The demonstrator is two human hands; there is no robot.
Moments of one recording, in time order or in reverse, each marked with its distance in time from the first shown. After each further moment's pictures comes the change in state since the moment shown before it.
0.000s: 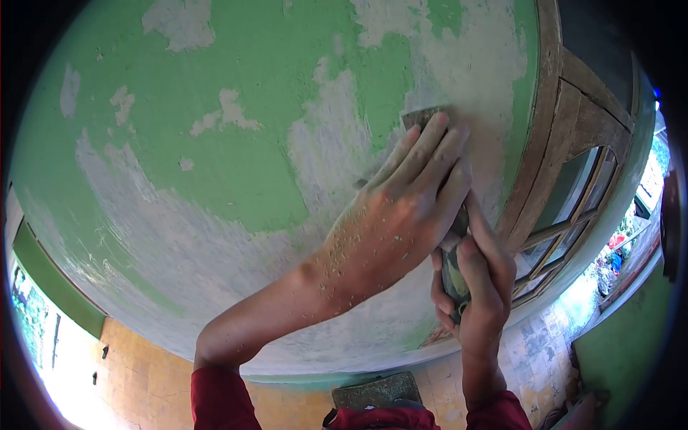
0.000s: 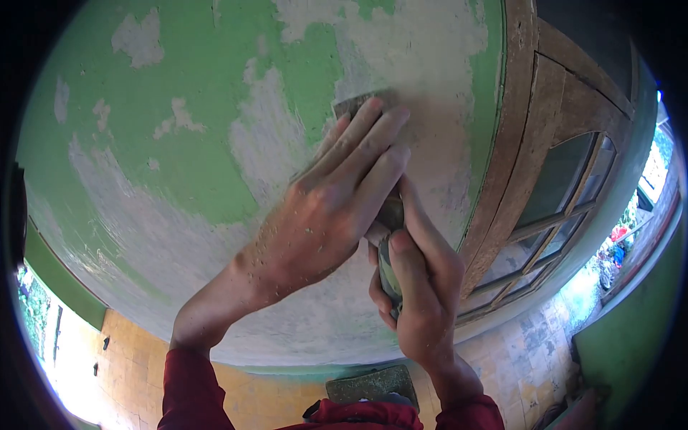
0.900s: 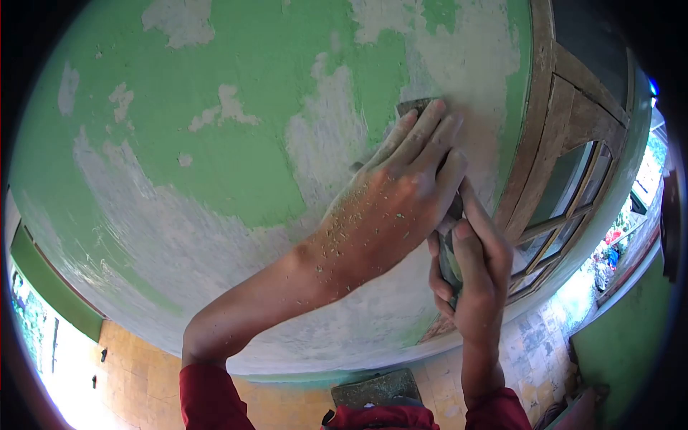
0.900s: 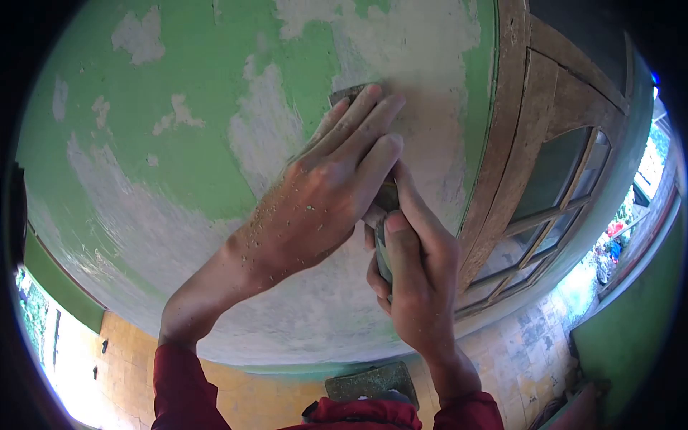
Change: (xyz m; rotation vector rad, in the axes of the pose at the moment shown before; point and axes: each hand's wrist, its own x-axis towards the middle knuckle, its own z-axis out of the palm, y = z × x) left_hand 0.006 -0.001 -0.006 -0.025 -0.036 0.009; right_hand 0.003 -0.003 0.004 -0.108 0.035 -0.022
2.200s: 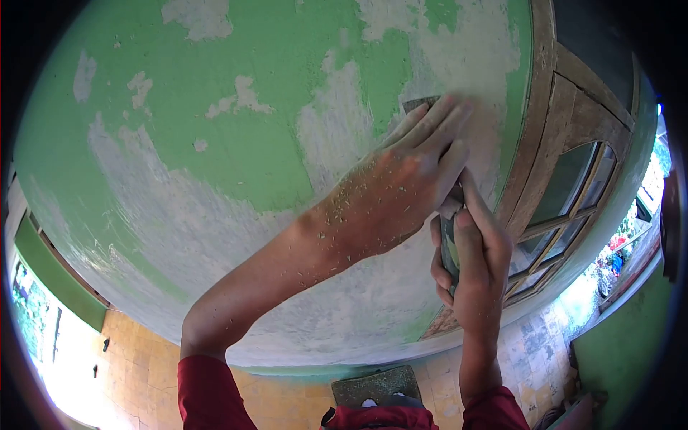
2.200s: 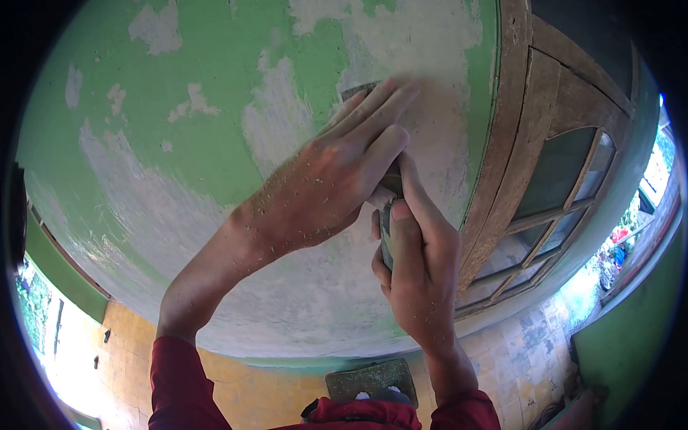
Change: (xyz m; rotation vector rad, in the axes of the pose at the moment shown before) left_hand 0.007 -0.012 -0.003 -0.022 -0.035 0.099; right_hand -0.004 -0.001 0.001 -0.042 0.017 -0.047
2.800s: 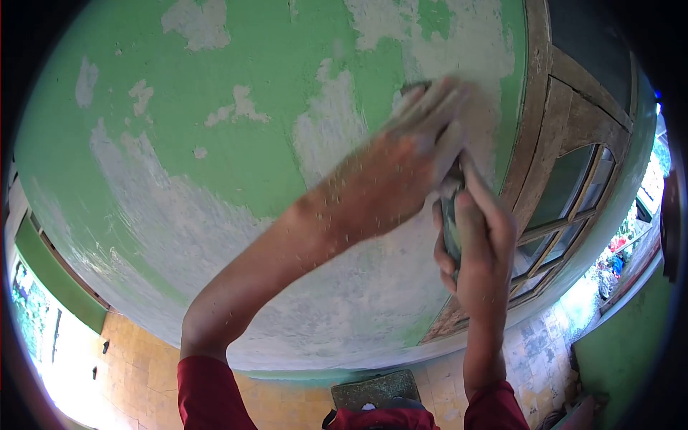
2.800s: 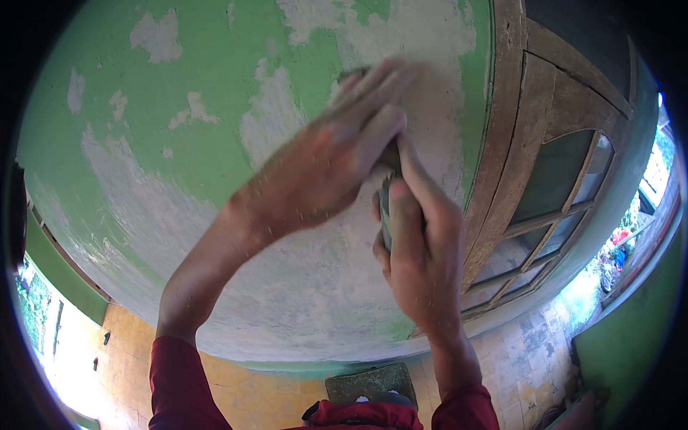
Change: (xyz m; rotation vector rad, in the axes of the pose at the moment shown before) left_hand 0.009 -0.007 -0.002 -0.044 0.011 0.030; right_hand 0.017 -0.011 -0.004 -0.036 -0.003 -0.035
